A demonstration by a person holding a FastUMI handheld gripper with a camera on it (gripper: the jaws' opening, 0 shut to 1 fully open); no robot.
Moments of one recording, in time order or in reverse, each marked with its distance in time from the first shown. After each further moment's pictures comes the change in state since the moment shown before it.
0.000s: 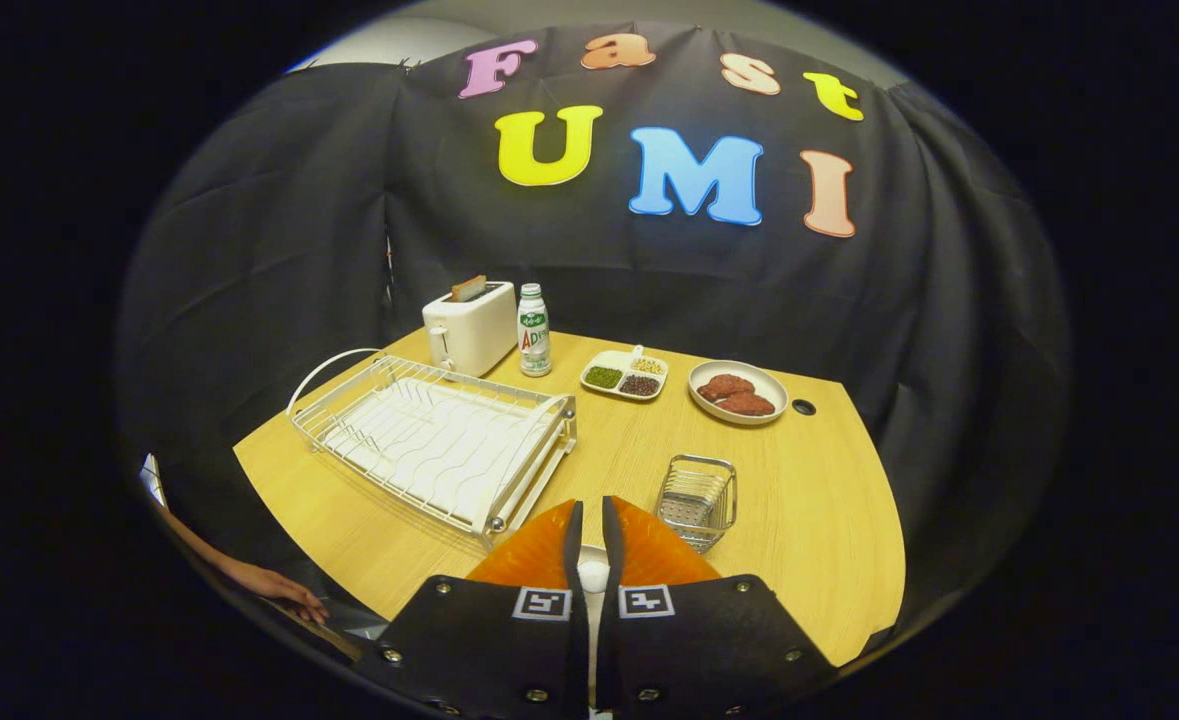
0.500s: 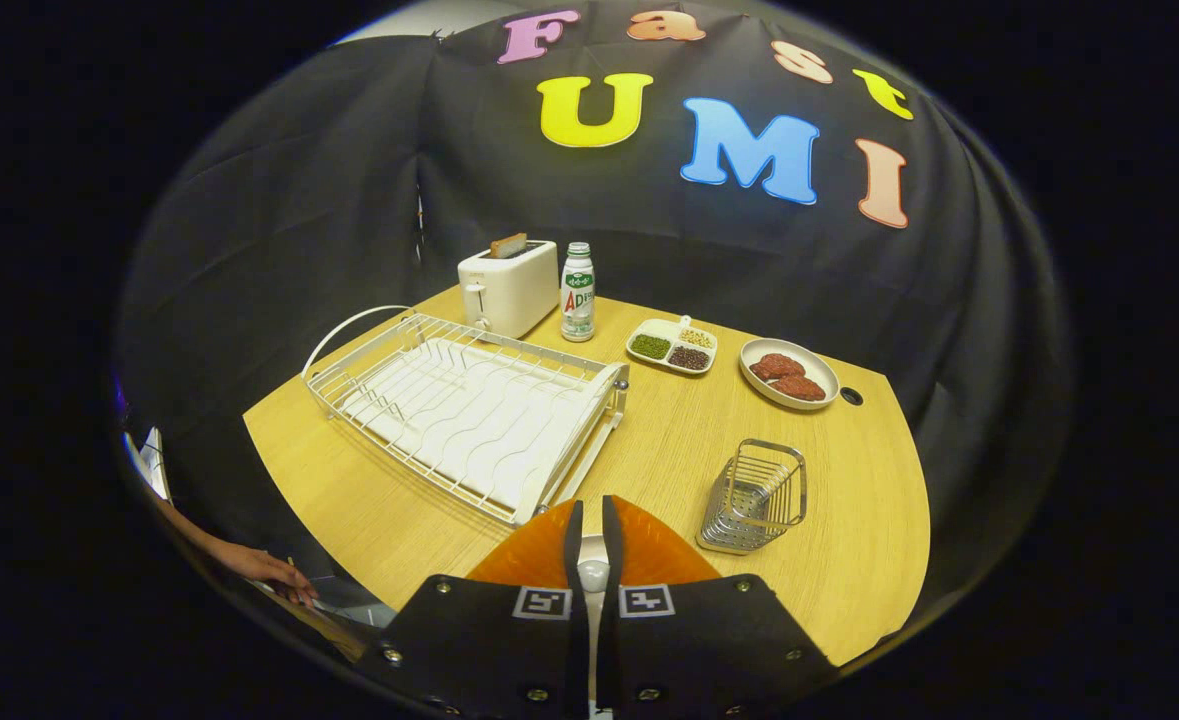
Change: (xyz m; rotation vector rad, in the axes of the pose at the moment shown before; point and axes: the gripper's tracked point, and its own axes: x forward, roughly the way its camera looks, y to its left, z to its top) arm 0.033 0.044 -0.012 -0.070 0.081 0.065
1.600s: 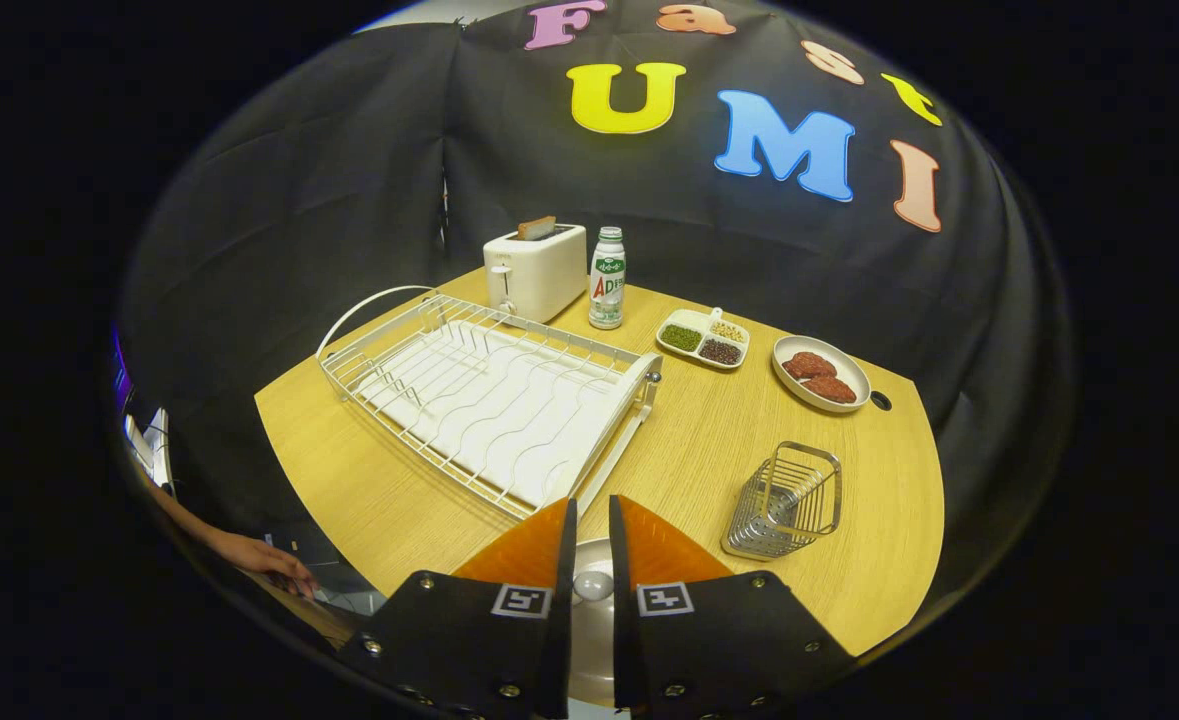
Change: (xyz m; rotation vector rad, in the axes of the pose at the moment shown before) arm 0.014 0.011 -0.005 -0.041 0.032 0.052
